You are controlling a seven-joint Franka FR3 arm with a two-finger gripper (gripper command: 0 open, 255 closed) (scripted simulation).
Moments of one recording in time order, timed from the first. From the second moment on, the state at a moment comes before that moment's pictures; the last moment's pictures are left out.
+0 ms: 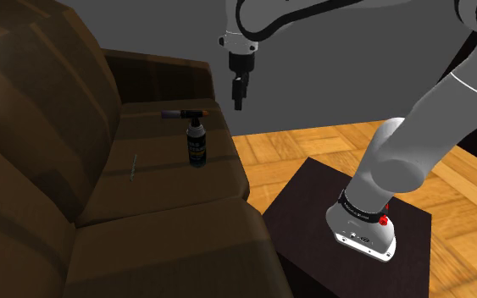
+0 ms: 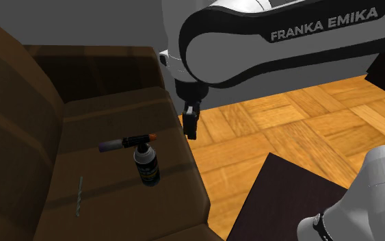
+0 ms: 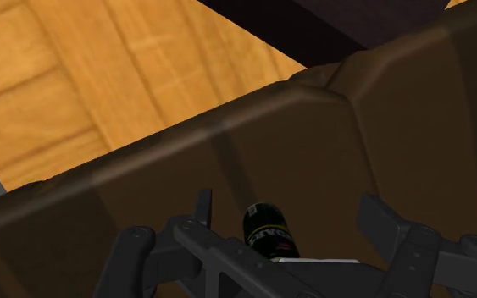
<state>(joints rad) 0.11 -0.27 0.03 -2.21 0.00 1.89 -0.33</state>
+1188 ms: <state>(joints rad) 0.17 0.09 0.07 -1.97 0.06 2.08 -0.46</state>
